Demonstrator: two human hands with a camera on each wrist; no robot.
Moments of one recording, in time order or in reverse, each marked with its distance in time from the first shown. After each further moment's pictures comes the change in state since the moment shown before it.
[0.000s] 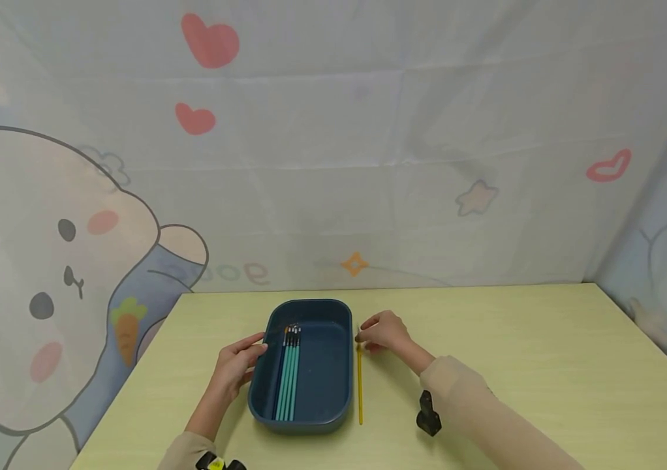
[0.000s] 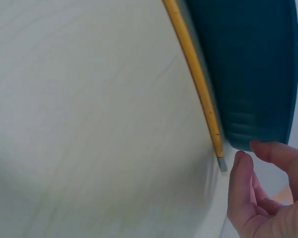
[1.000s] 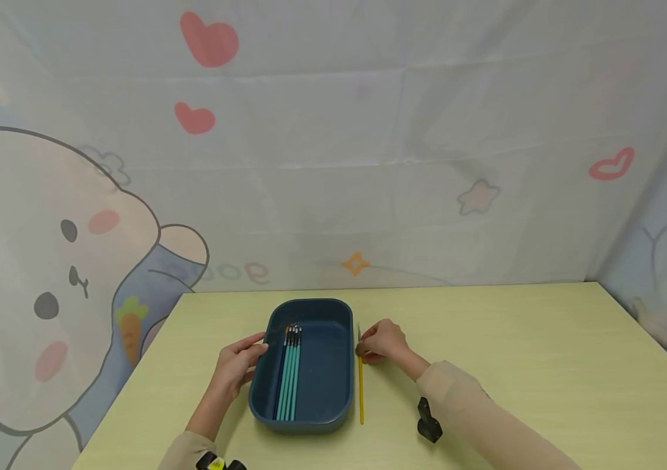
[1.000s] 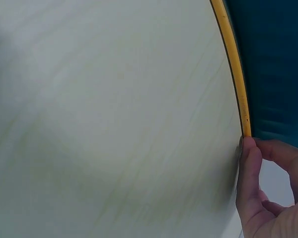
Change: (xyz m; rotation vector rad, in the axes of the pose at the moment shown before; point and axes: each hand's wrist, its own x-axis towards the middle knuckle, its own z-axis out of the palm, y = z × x) left_hand -0.001 -0.001 -0.001 0.008 -0.004 0.007; right_hand -0.008 0.007 0.015 0.024 0.000 0.048
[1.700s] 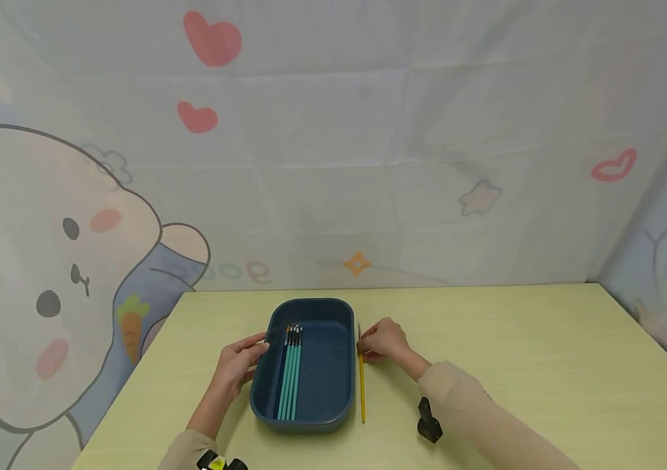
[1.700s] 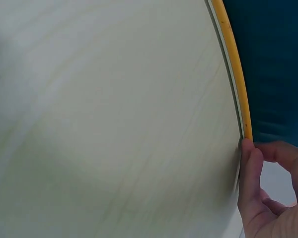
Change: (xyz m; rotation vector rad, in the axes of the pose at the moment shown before) left_hand 0.000 -0.001 0.000 0.006 0.002 0.005; right_hand 0.002 0.000 -0.001 -0.010 -0.013 -0.037
